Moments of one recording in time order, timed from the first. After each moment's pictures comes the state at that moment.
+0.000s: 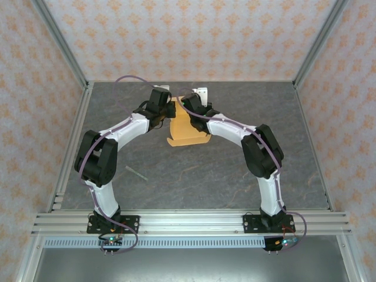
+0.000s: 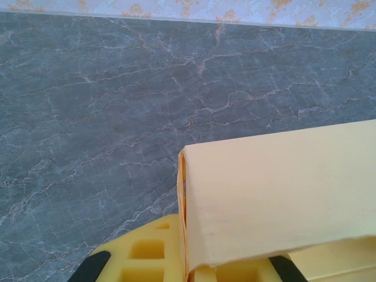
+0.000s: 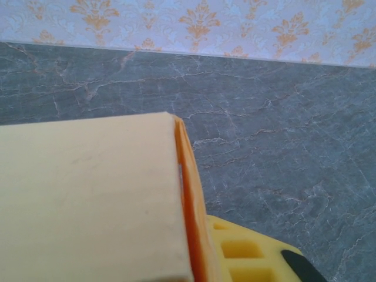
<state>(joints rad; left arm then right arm) -0.37 1.84 1.33 -0.17 -0.14 -0.34 0.66 2.05 1.56 -0.23 0.68 0.34</state>
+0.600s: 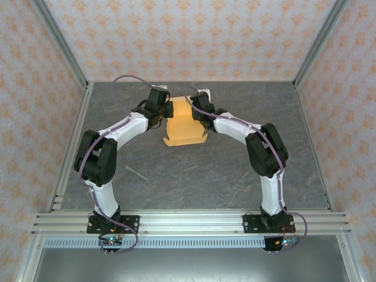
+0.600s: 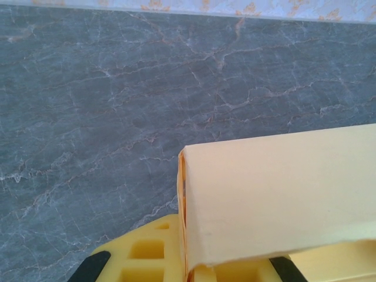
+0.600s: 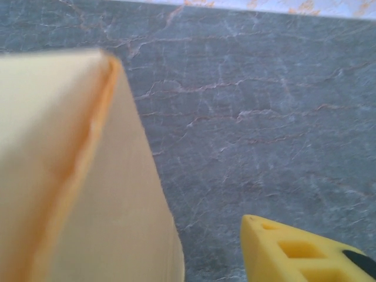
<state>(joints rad) -0.35 1.84 1.34 -0.21 -0.16 -0.34 0.59 2.03 1.49 -0.22 0.36 0.32</state>
